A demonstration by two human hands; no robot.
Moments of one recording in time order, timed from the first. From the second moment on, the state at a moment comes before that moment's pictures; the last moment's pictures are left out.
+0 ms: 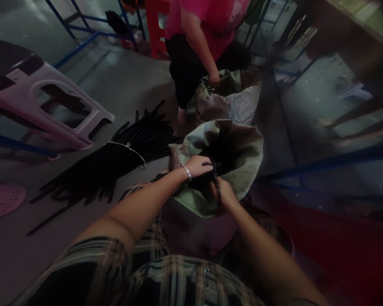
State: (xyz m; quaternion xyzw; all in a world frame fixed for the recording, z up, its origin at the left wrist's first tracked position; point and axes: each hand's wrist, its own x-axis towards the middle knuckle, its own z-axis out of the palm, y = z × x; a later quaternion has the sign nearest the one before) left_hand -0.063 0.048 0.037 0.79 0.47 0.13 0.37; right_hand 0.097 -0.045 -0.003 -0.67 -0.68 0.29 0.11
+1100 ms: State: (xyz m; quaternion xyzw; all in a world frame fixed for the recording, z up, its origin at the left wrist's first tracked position) left_hand -0.076 0.062 0.039 0.77 0.47 0.13 0.42; right_hand 0.102 -0.044 -0.011 -0.69 -0.62 0.32 0.21
